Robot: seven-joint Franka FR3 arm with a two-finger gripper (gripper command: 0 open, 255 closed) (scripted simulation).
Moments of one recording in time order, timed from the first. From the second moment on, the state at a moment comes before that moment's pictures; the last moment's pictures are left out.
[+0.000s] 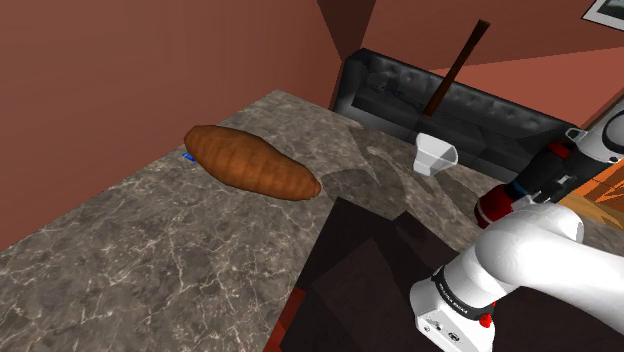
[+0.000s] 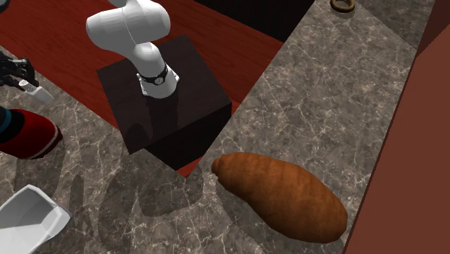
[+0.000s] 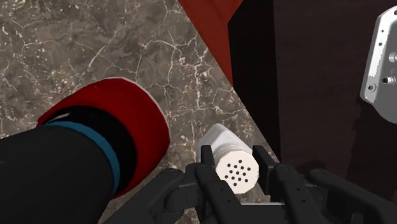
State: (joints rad) arm -0.23 -1.32 -1.03 -2.52 -1.02 1.48 -0.61
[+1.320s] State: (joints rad) arm -0.26 -1.34 -1.30 -2.66 -1.26 1.64 -0.58
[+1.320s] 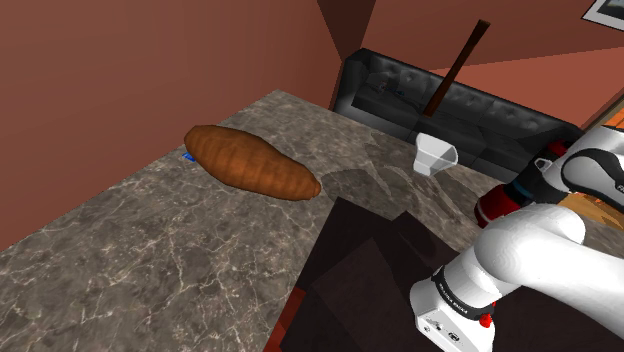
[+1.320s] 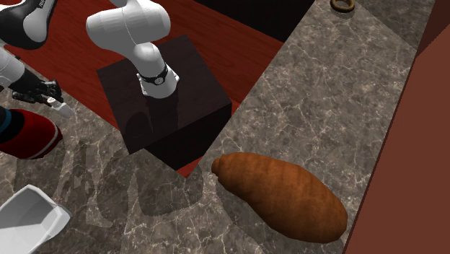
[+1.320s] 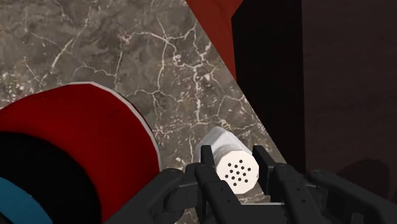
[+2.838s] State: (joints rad) arm -0.24 -1.34 -1.49 -2.69 -1.43 1.74 -0.55
